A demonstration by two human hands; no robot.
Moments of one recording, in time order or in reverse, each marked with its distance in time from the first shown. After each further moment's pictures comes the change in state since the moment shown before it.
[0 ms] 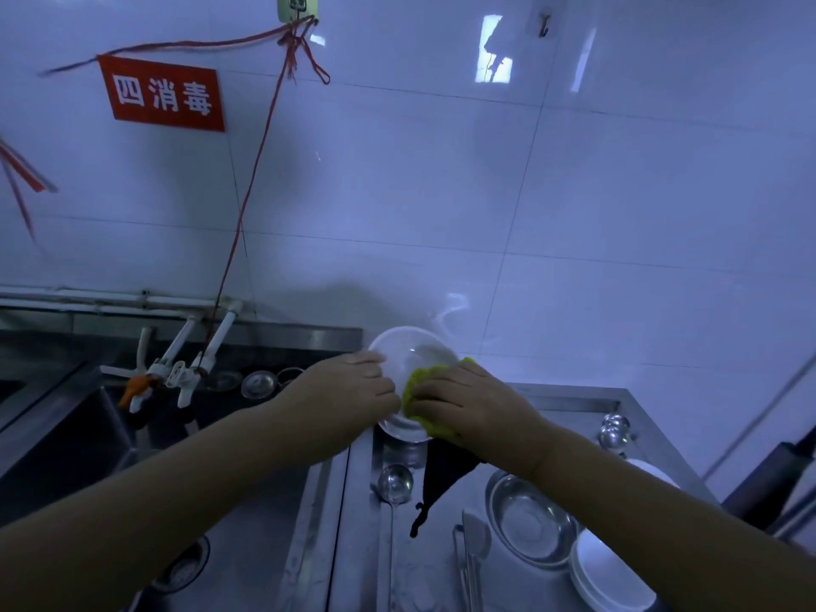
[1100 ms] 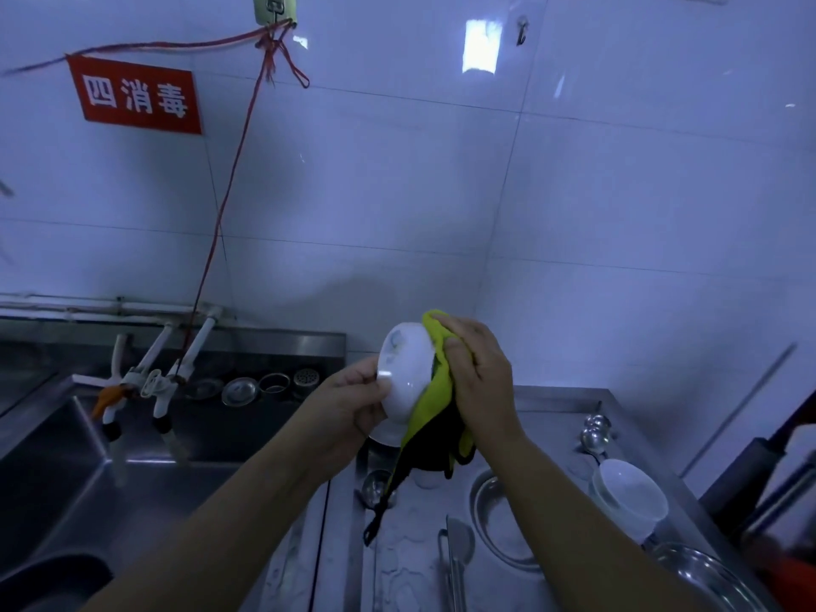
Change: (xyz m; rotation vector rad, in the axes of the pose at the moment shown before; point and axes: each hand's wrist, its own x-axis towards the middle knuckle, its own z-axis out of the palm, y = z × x) left_hand 0.032 0.033 0.019 -2.182 0.563 -0.656; right_hand 0.017 -0.001 -0.001 0.640 0.520 1.005
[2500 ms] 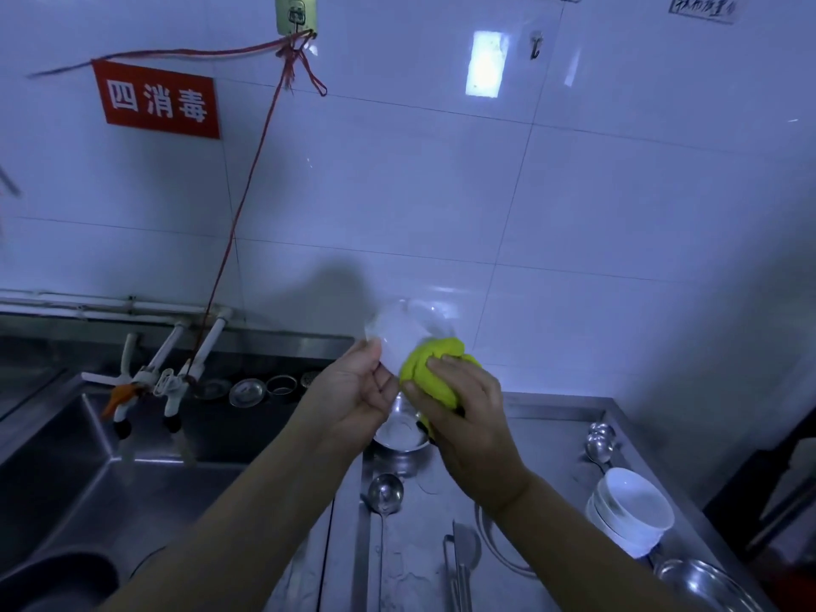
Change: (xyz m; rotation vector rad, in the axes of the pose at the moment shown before) left_hand 0.001 0.031 0.025 -0.482 0.305 -0.003; right_hand -0.038 -0.004 0.014 -0.534 0.033 -0.723
